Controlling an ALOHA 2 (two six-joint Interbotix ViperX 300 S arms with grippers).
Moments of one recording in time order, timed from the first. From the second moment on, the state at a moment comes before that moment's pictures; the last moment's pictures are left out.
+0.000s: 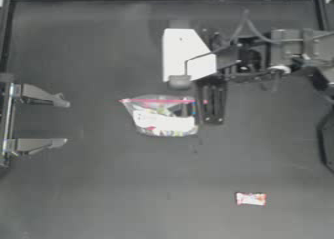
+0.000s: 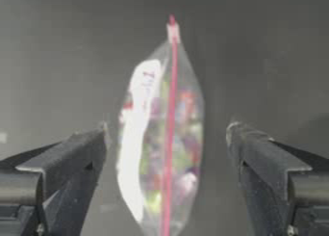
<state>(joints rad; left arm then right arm) 0.06 -0.98 1.20 0.00 -0.16 0.02 -0.16 -0.07 0.13 -0.03 0.83 -0.15</state>
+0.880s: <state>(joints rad) 0.07 -0.98 1.22 -0.02 -0.15 0.02 -0.16 0.17 -0.08 -0.04 0.92 -0.21</state>
